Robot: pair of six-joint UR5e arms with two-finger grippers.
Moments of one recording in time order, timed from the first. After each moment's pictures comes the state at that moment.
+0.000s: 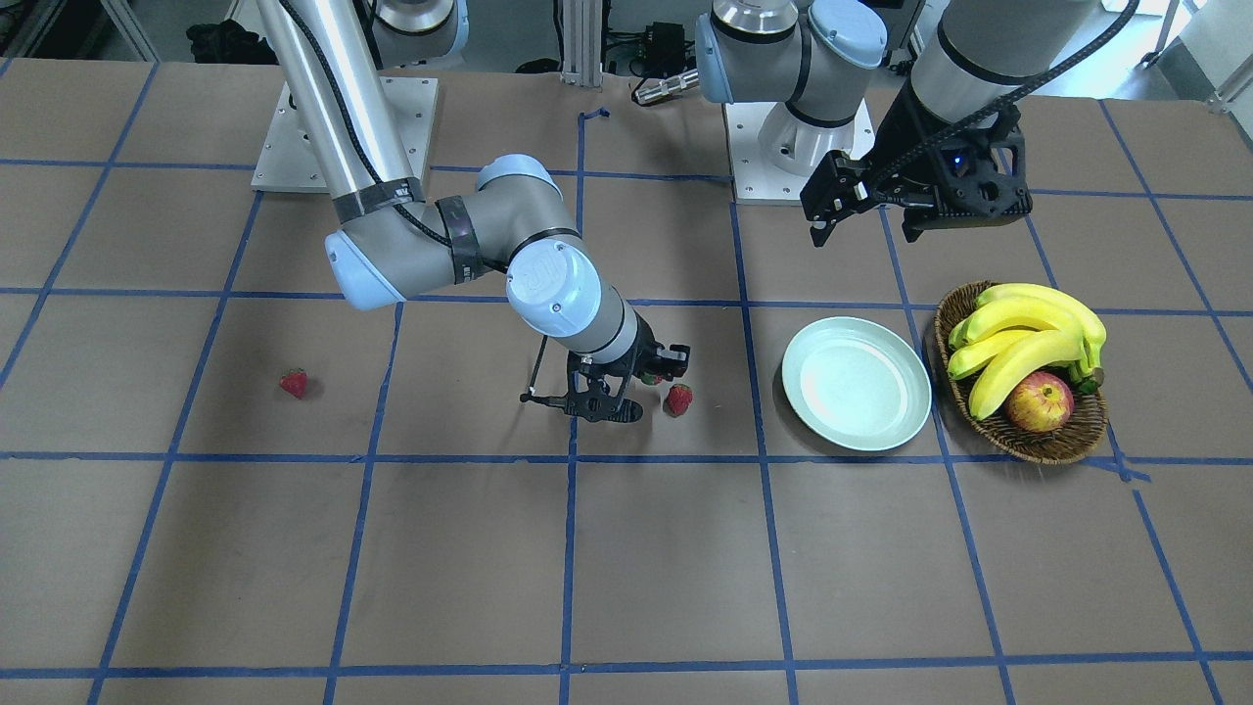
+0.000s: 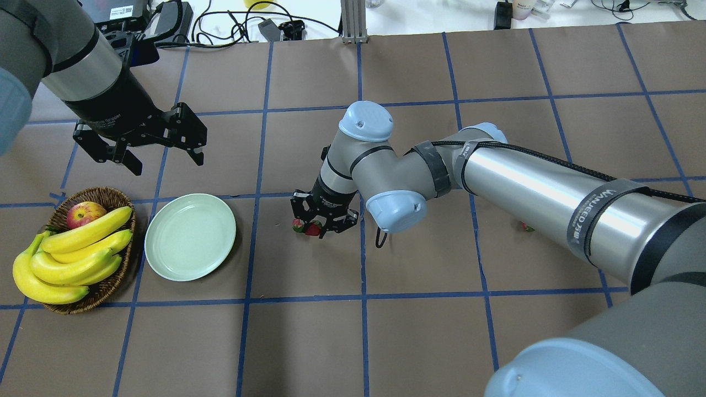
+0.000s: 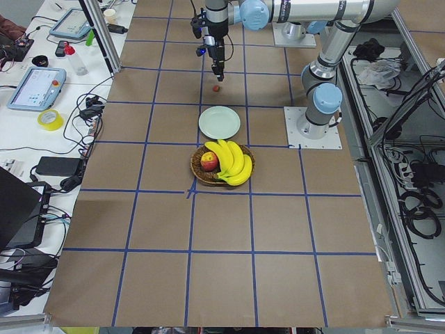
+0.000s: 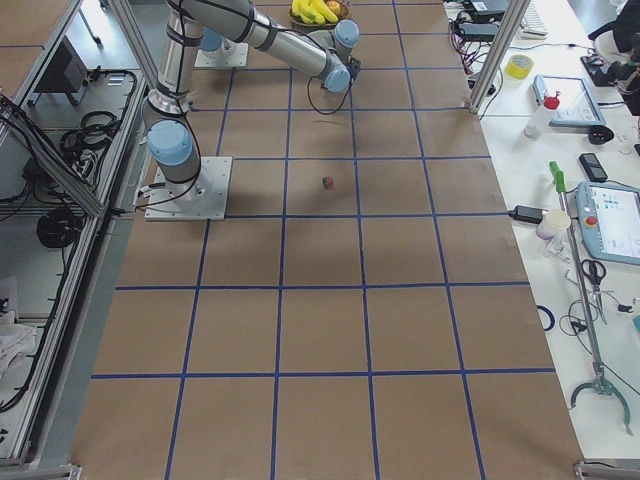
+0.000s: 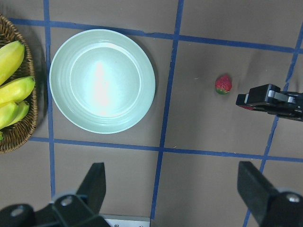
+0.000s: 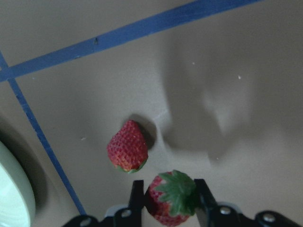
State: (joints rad) left arm -1.49 -1.50 -1.65 -1.62 1.54 -0.04; right arm 1.99 -1.05 1.75 -2.24 -1.12 0.65
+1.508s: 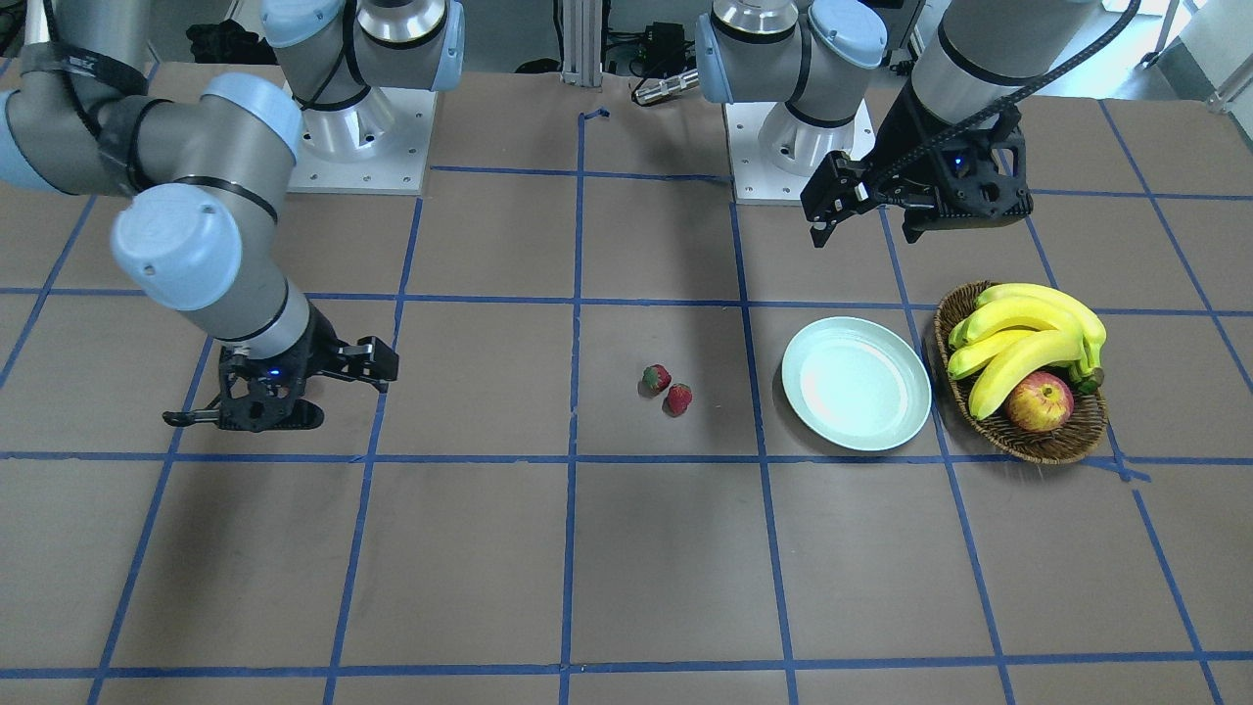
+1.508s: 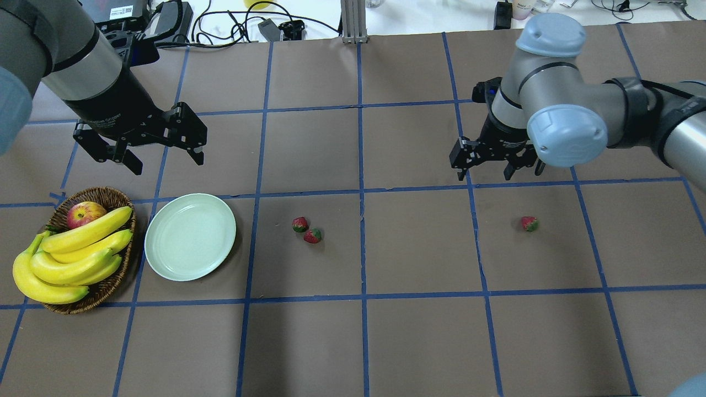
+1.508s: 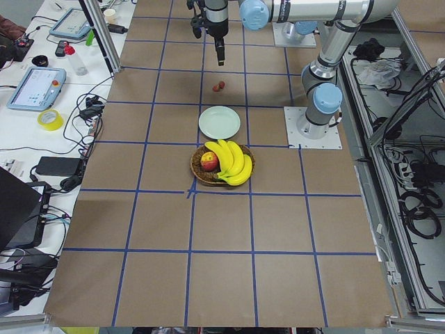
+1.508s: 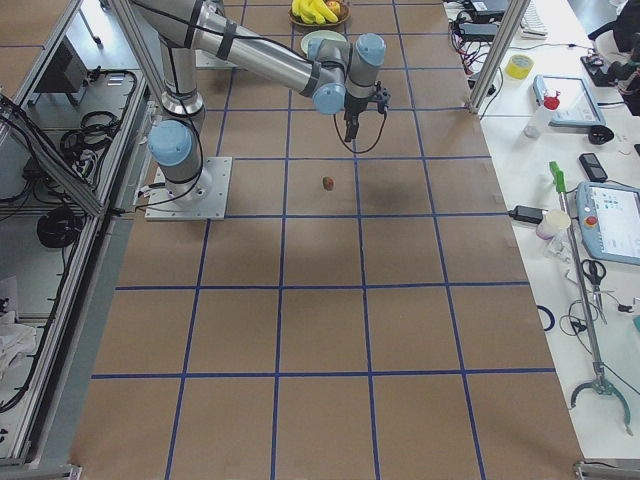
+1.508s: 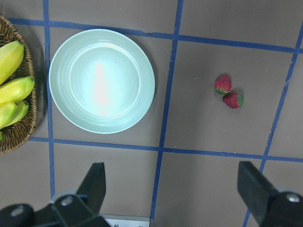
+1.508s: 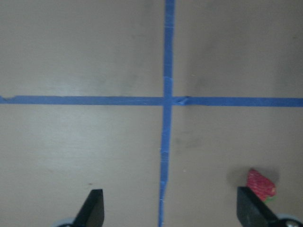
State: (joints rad) left arm -1.49 -1.50 -1.65 -1.62 1.54 -0.04; right arm 1.48 -1.34 1.85 -1.93 -1.52 -0.12
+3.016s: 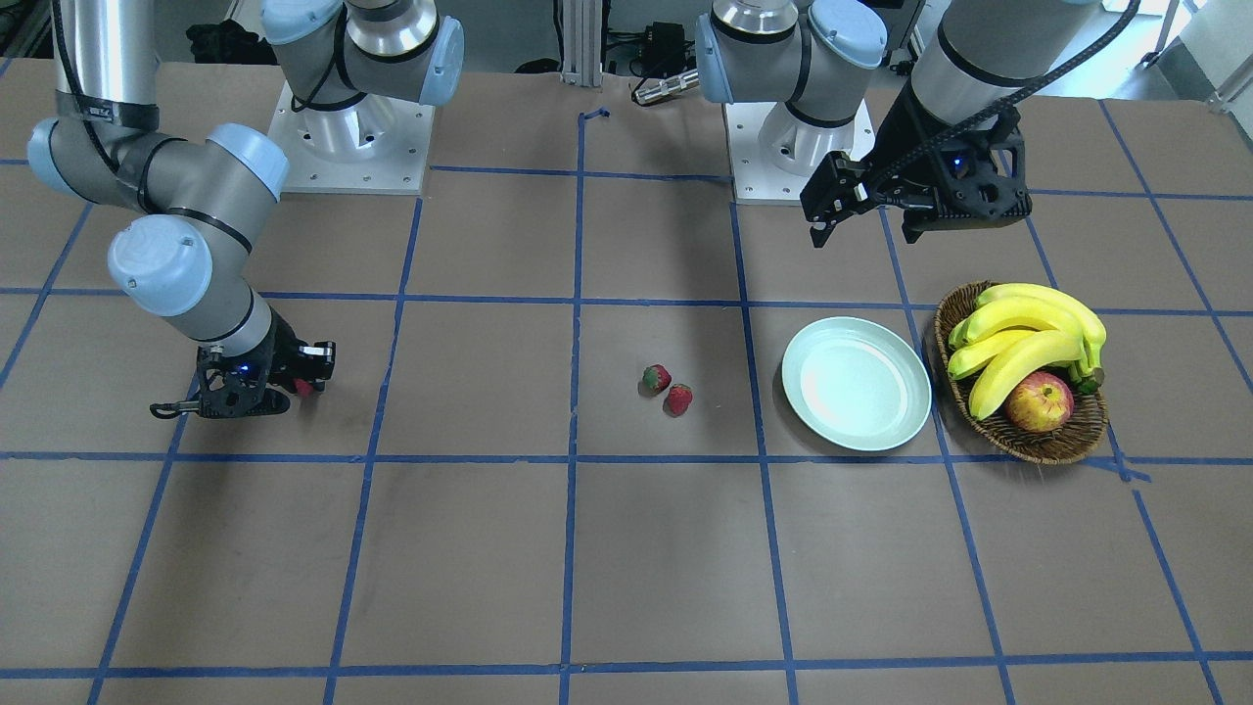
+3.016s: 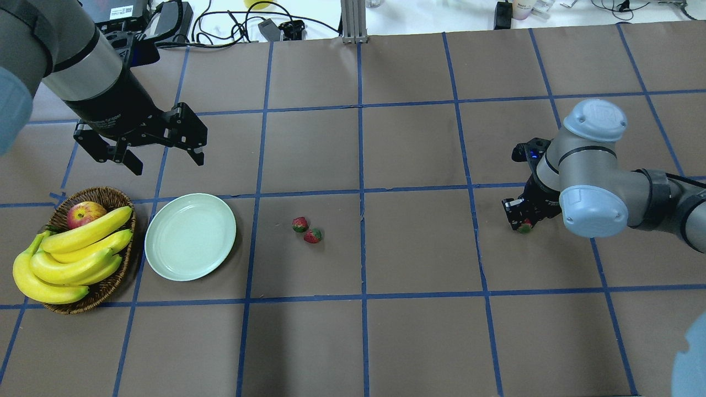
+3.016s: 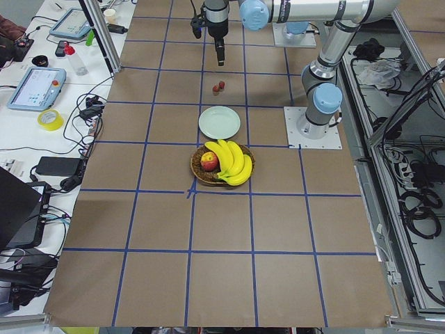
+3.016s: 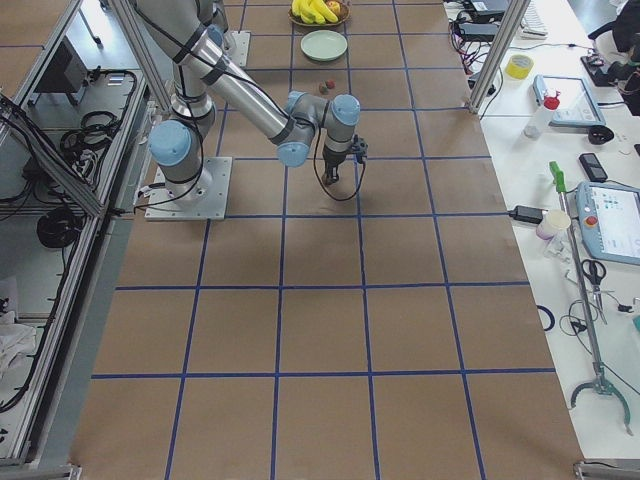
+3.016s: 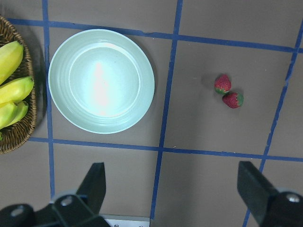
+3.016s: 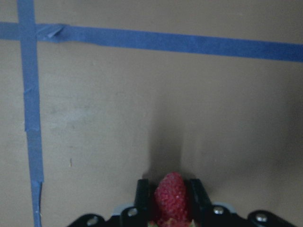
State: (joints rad) left arm -1.49 -1.50 -1.65 -1.62 1.54 -0.04; right arm 1.34 -1.31 2.13 -2.27 -1.57 -0.32
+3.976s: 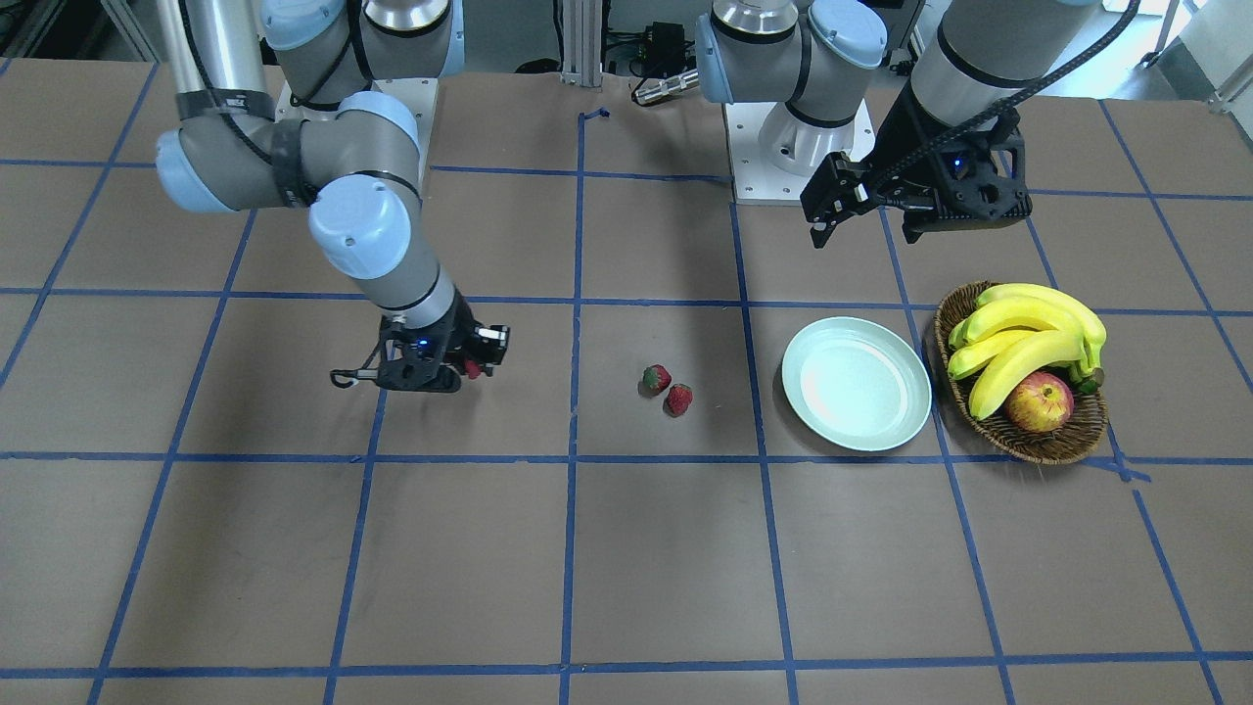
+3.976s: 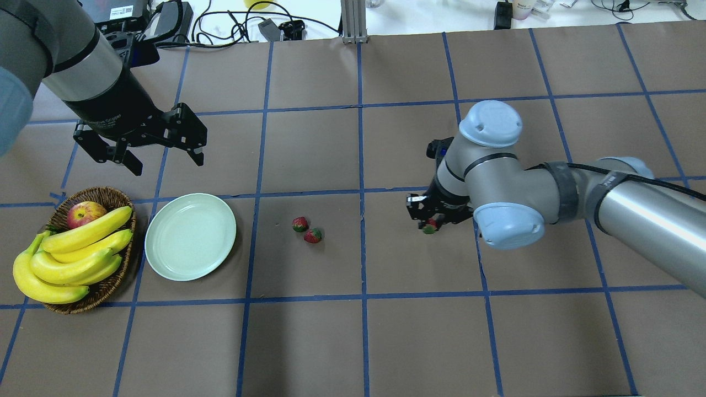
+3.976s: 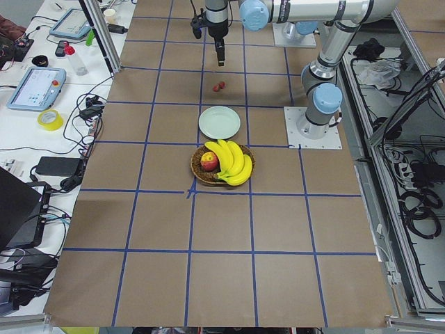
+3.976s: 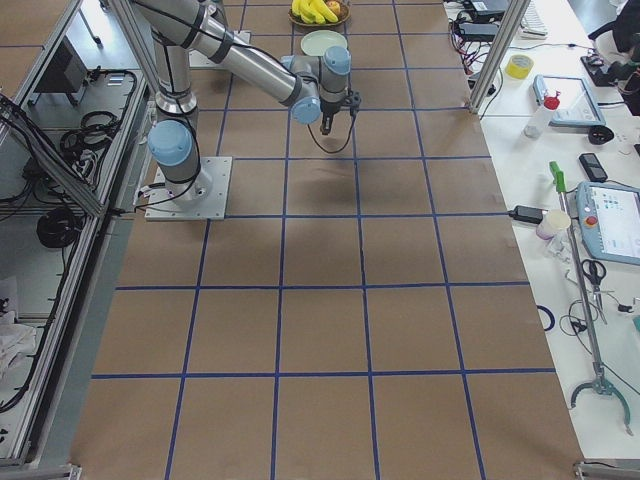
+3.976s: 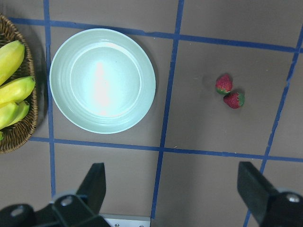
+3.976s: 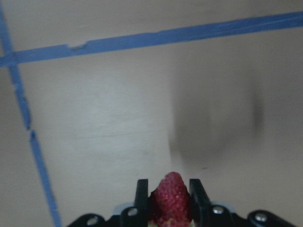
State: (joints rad) left arm -1.49 -1.50 -1.65 -1.62 1.54 -0.04; right arm 1.75 -1.31 2.03 -2.25 -1.34 0.30
